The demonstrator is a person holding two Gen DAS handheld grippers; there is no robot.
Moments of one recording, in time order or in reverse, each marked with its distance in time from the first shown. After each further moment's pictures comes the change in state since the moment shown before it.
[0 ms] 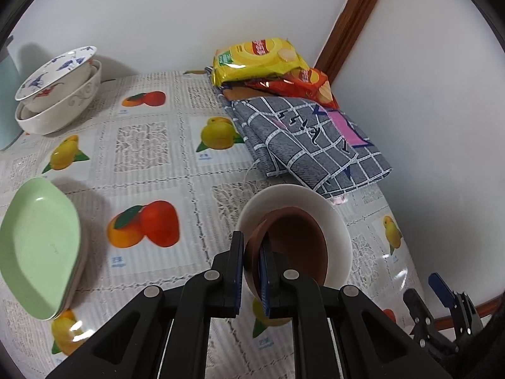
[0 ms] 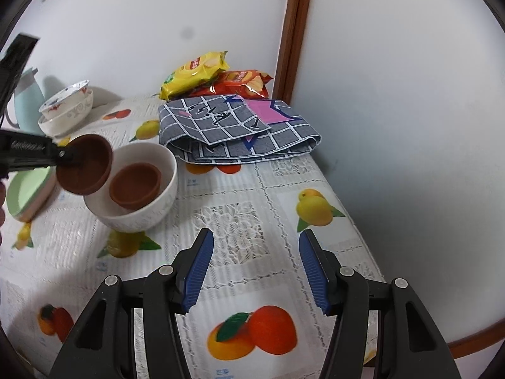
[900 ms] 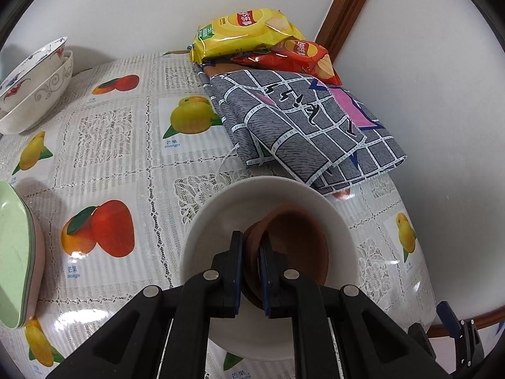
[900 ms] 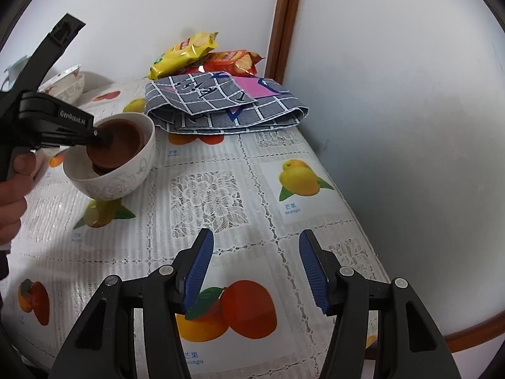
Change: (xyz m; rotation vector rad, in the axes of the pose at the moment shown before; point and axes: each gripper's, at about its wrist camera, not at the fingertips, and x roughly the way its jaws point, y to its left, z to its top) left arm 0.052 -0.029 0.003 0.012 0.054 0.020; right arm 0.011 -0.018 -0.027 0.010 0.051 -0.023
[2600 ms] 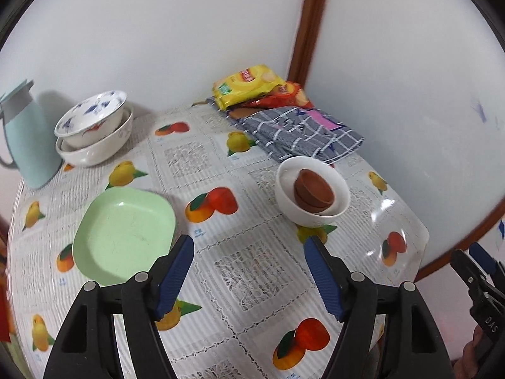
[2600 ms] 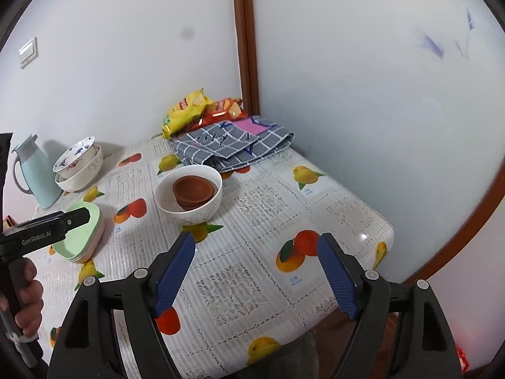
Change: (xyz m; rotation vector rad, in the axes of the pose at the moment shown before) left arm -0.162 0.093 -0.076 0.248 -0.185 -0.047; right arm -0.159 0.076 -0.018 0.305 -0.119 -0.074
